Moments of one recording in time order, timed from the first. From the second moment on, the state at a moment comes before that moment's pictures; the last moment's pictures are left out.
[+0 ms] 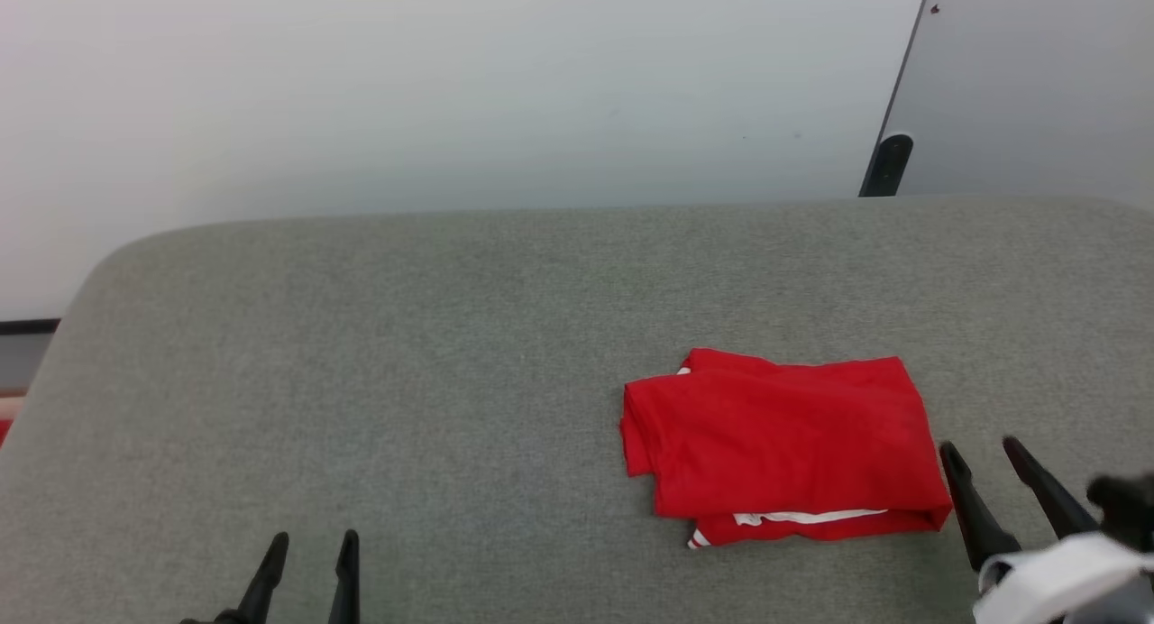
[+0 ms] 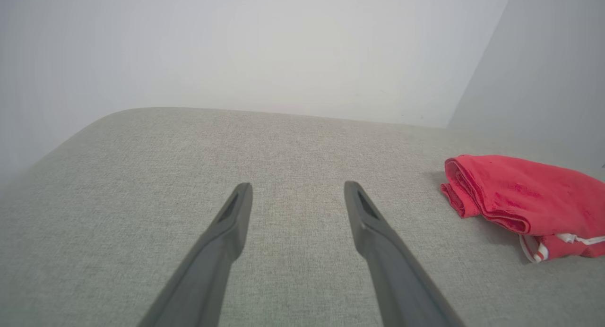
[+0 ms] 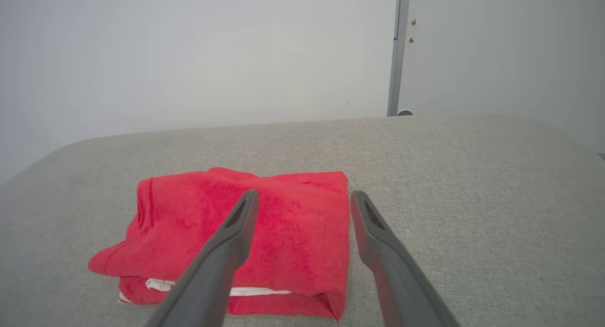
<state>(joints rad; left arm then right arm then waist) 0.18 0.18 -0.02 0.09 -0.30 -0.08 -0.26 -0.03 -0.30 0.09 0.18 0.46 0.13 -0.09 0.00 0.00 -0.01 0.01</state>
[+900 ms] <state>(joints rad) 0.00 0.10 -0.06 0.12 -0.28 -0.11 -0.26 -0.50 -0.49 0.22 0.47 0.67 0.13 0.83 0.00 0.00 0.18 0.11</state>
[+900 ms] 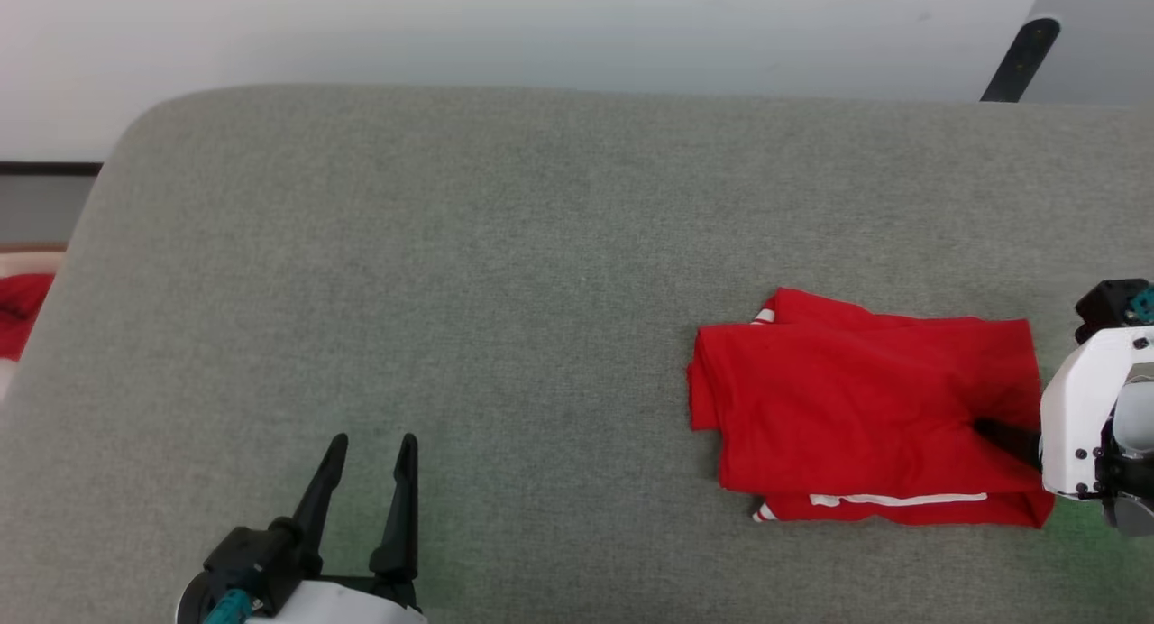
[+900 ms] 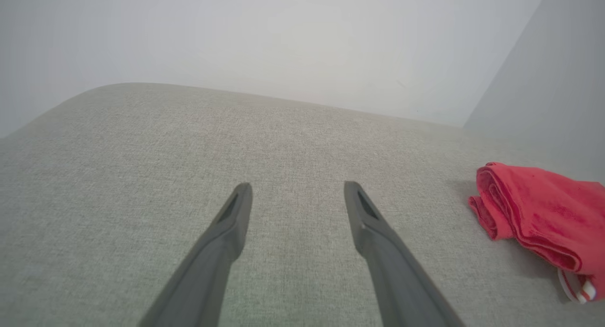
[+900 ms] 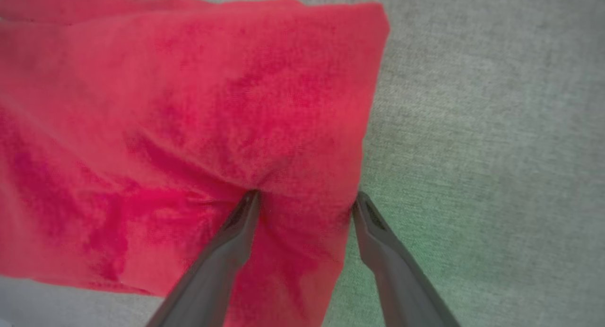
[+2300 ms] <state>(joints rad) -0.03 0.10 -0.07 0.07 -0.22 -0.13 -0.26 -0.55 -0.61 0.11 0.77 0.70 0.13 0.31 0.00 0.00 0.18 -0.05</state>
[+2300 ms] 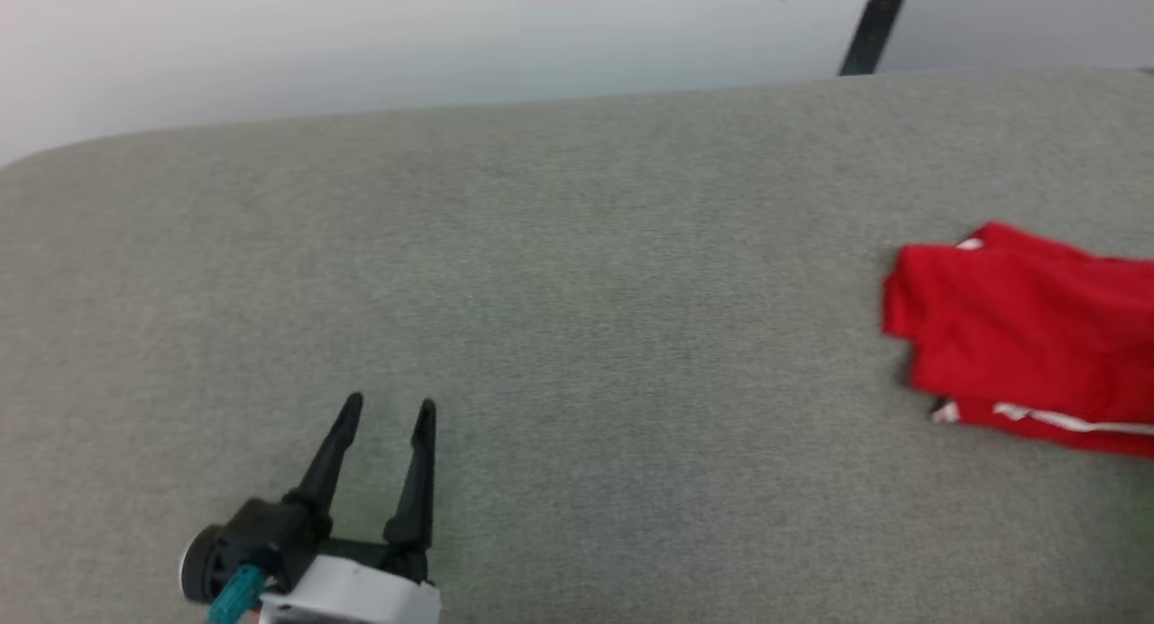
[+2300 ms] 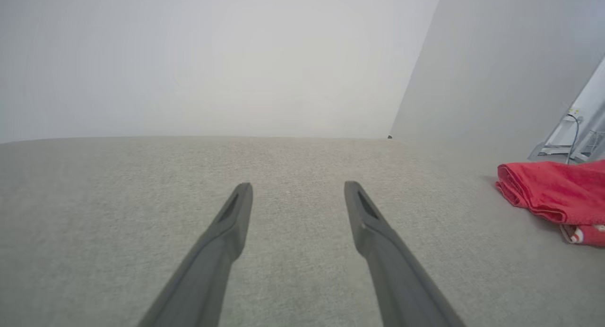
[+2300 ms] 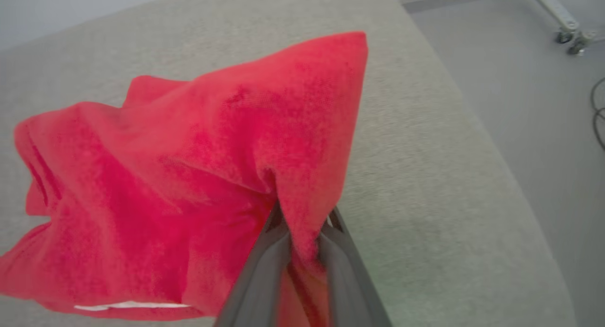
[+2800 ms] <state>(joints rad) -0.19 0.16 -0.15 0.05 -0.22 -0.13 -0.26 -0.74 -0.72 0.12 0.89 0.49 0.13 0.13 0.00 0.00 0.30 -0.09</state>
